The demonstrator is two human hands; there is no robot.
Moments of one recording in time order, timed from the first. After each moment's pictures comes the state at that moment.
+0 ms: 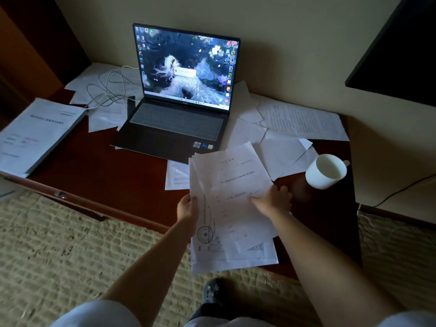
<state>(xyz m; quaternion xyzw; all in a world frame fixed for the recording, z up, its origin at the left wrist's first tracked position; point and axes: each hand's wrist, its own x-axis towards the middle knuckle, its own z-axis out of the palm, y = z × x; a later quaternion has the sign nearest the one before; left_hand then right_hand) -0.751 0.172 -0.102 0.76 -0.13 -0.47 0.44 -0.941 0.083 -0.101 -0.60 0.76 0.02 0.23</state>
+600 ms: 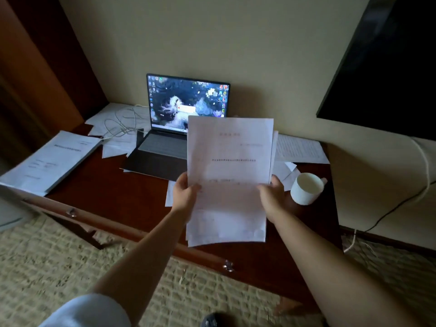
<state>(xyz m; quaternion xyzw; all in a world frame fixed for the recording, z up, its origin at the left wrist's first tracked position) -0.768 0.169 0.009 0.66 -0.29 -0.40 0.57 -0.953 0.096 -0.008 -0.45 0.61 -0.43 0.49</state>
